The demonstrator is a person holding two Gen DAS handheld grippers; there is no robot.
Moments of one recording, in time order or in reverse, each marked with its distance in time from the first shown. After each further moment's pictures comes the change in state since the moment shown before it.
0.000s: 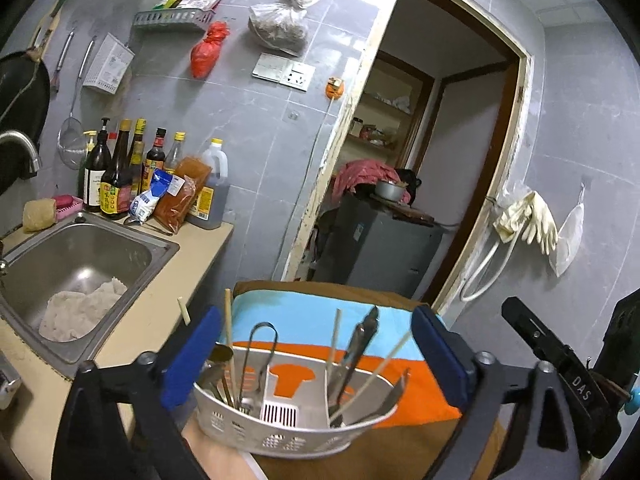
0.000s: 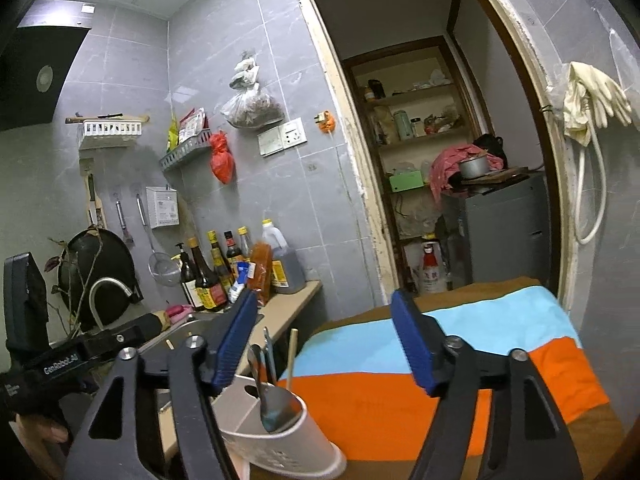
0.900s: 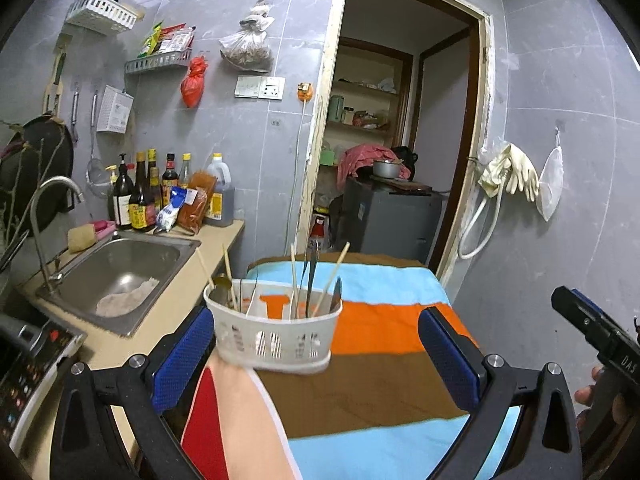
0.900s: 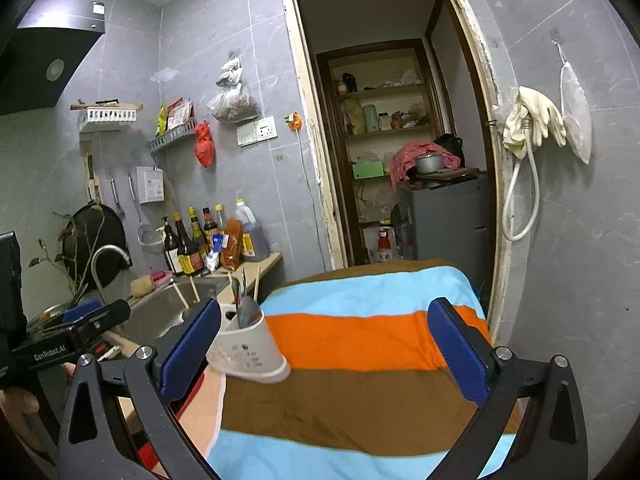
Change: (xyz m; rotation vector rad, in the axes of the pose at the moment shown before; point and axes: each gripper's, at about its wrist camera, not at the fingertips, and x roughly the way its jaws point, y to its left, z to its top) left arm -0.131 -0.083 -0.050 0.152 0.023 0.100; right arm -0.175 -0.026 0.013 -0.057 0.081 -0.128
